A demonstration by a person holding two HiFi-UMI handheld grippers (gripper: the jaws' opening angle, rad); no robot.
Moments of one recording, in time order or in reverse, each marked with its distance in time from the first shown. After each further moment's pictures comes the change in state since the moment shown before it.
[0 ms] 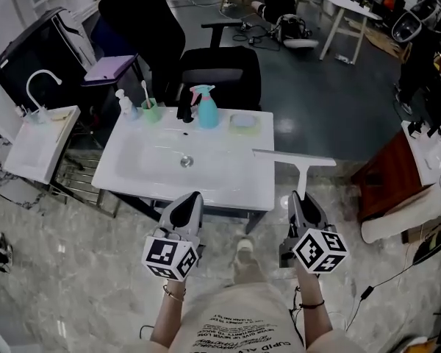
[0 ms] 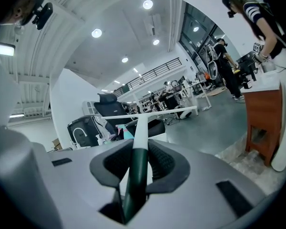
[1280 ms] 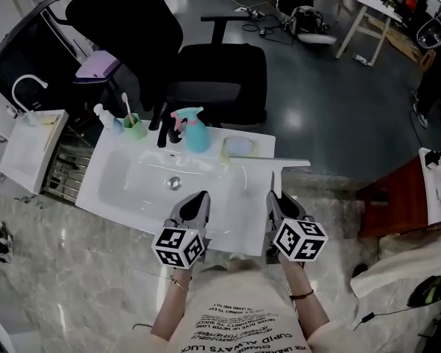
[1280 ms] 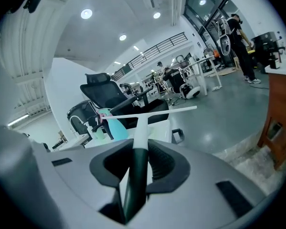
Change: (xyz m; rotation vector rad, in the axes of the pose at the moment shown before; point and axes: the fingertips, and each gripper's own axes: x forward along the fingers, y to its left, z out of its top) left arm 0.173 0.045 -0.061 -0.157 0.166 0.074; right arm 0.183 -0.053 -0.025 0.019 0.271 0.069
